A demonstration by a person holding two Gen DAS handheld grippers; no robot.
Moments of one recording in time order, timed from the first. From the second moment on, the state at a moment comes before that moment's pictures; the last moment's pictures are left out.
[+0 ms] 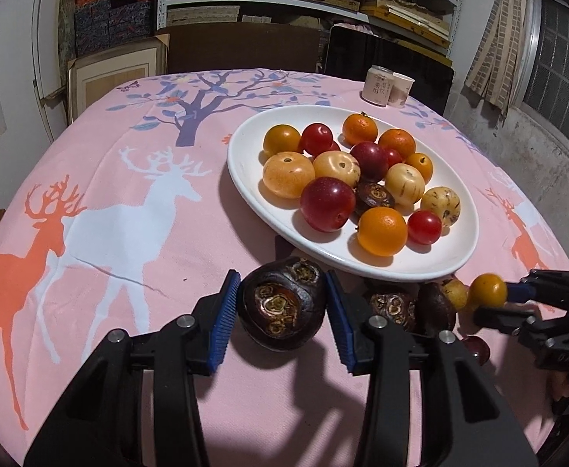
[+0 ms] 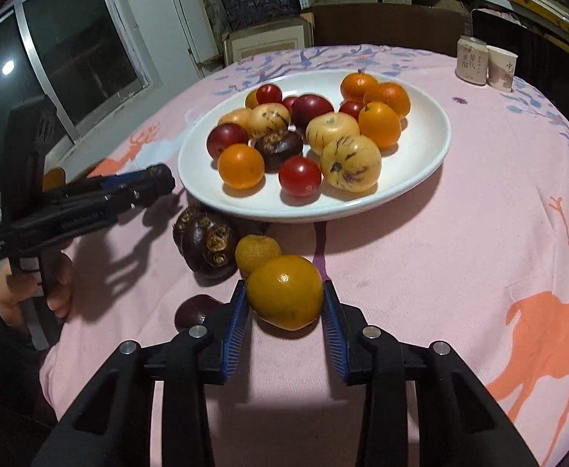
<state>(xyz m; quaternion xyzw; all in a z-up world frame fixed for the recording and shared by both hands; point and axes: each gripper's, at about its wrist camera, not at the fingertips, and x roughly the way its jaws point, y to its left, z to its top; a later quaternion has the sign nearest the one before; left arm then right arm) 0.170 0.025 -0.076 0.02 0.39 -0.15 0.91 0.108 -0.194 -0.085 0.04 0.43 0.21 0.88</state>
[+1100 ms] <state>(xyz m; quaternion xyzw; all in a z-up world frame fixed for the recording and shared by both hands) 0.165 0.032 -0.046 -0.02 0.38 -0.16 0.91 0.085 -0.244 -0.049 0.12 0.34 0.20 0.91</state>
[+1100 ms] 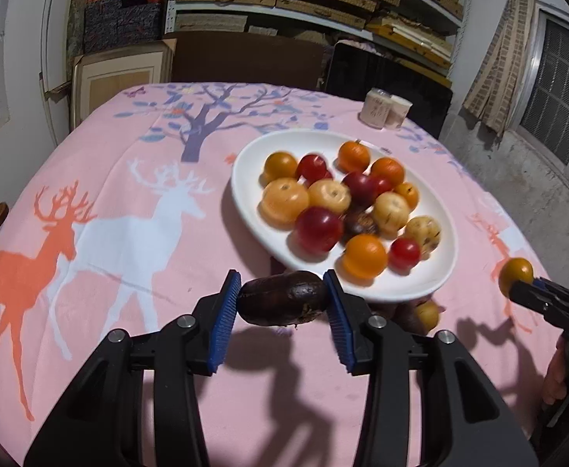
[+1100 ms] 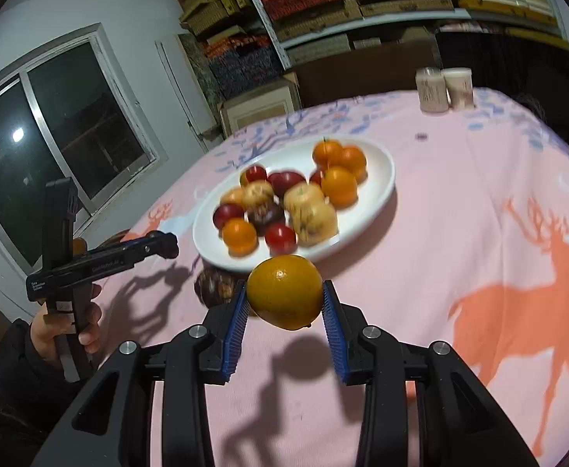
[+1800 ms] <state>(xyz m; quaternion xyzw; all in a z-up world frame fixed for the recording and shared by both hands) 0.340 -0.056 -0.035 -0.05 0.45 -0.17 0.87 0.240 -0.199 -0.028 -0.02 0.33 0.14 0.93</state>
